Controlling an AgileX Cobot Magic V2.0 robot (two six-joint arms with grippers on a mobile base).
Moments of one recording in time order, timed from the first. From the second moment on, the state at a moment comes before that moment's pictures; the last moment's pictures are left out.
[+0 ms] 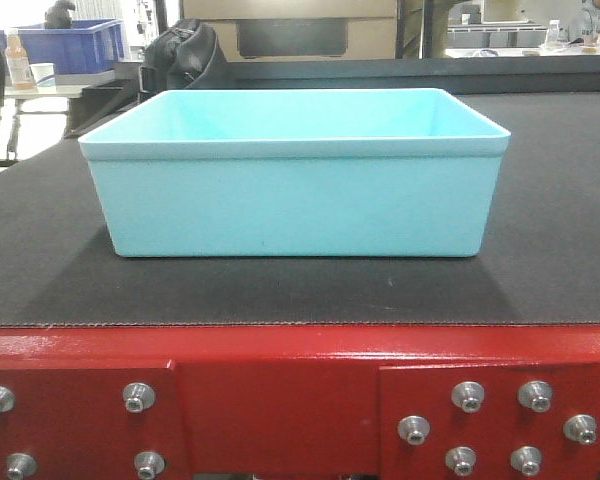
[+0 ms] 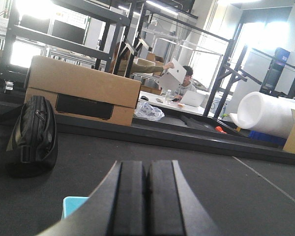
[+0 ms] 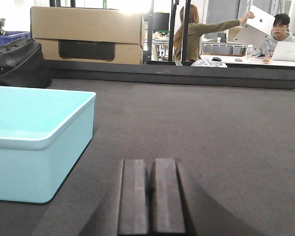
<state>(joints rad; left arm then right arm) -0.36 0.63 -0.76 0.14 0.05 -0.41 -0.07 0.01 0.00 -0.09 0.02 0.09</state>
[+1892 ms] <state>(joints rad) 0.06 0.01 0.00 0.06 0.00 -0.03 -0.07 0.00 0.00 -0.09 0.01 0.09</state>
